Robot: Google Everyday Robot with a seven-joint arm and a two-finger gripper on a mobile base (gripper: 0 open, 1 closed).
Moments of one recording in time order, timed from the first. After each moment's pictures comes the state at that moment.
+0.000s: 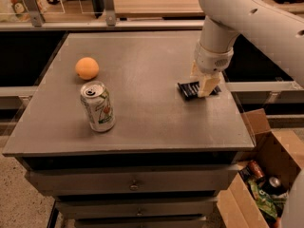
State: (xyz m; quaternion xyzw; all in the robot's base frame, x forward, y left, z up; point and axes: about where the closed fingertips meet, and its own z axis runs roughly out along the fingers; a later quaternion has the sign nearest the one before) arm 0.603 -0.157 0.824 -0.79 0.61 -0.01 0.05
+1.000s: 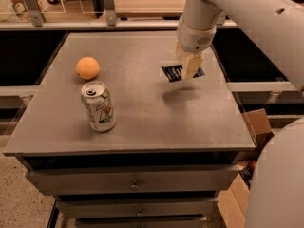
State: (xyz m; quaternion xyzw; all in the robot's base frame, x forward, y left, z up) arm 0.638 -0.110 0.867 -0.80 0.59 -0.02 0.09
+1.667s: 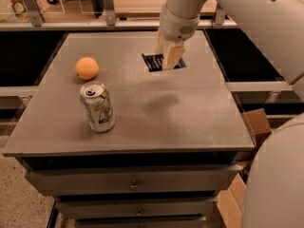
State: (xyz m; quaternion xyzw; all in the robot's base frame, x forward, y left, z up) arm 0.644 -0.049 0.902 -0.81 0.57 -0.01 0.15
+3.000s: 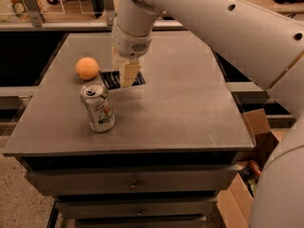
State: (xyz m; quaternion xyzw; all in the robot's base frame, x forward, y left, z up) arm 0.602 0.073 0.886 -0.83 0.52 0.02 0.18
